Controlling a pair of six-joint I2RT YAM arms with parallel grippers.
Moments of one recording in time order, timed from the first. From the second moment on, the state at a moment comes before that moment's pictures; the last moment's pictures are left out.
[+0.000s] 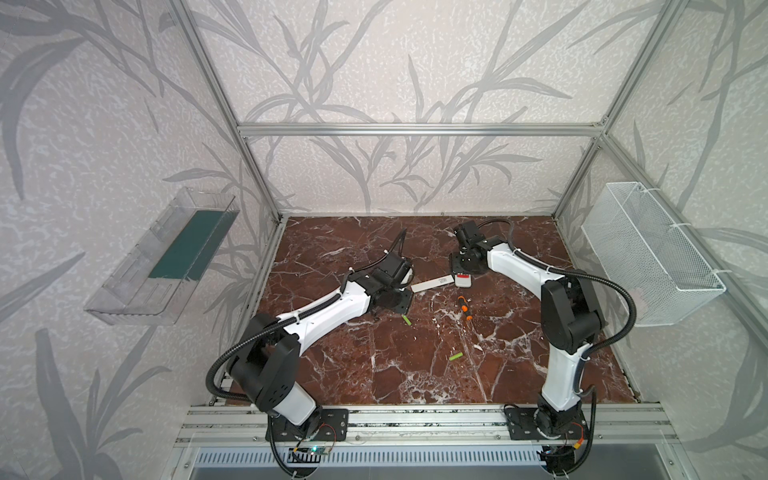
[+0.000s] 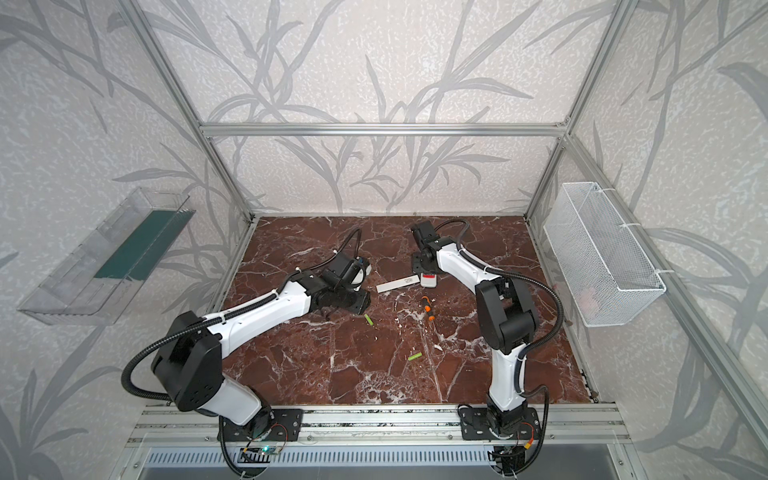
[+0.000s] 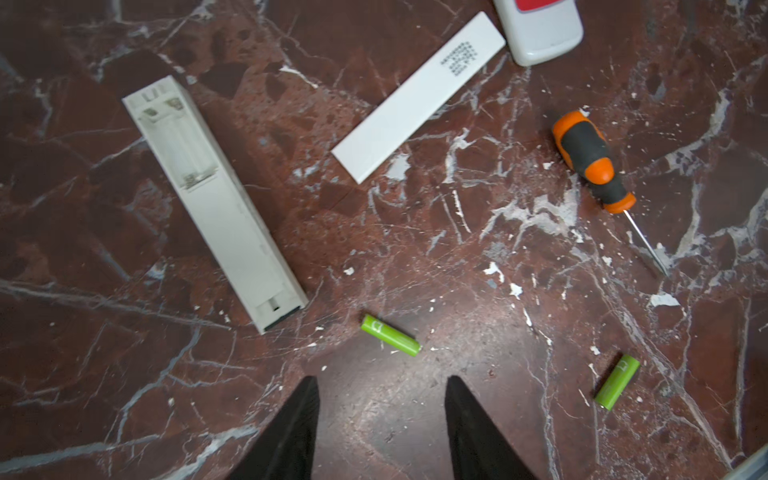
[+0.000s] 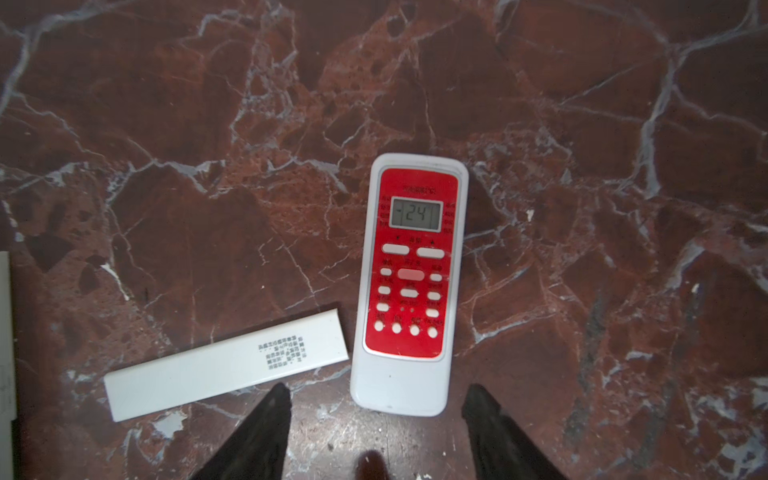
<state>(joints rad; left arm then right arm) -0.67 1.57 1.13 -0.59 0.00 -0.23 0.42 1.97 1.50 -0.65 0.14 0.38</state>
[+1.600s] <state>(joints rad) -0.69 1.61 1.13 -0.47 -0.13 -0.19 0.35 2.12 1.53 -0.64 0.11 0.33</state>
